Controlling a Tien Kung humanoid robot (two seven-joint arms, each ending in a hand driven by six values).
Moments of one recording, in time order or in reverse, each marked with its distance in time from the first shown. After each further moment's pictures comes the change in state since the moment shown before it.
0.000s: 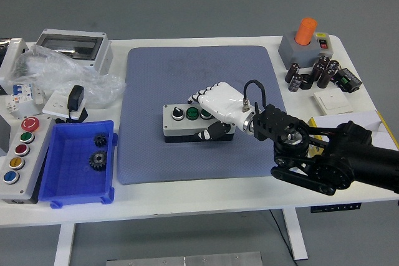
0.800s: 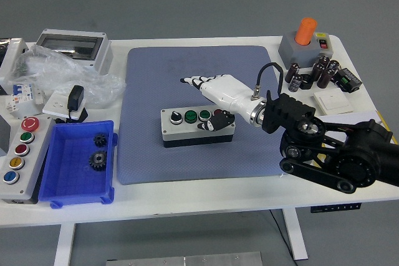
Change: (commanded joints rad) left arm 0.004 -0.003 -0.007 -0.001 0.015 -0.028 0.008; right arm -0.036 -0.132 0.214 0.248 0.141 0.122 -0.009
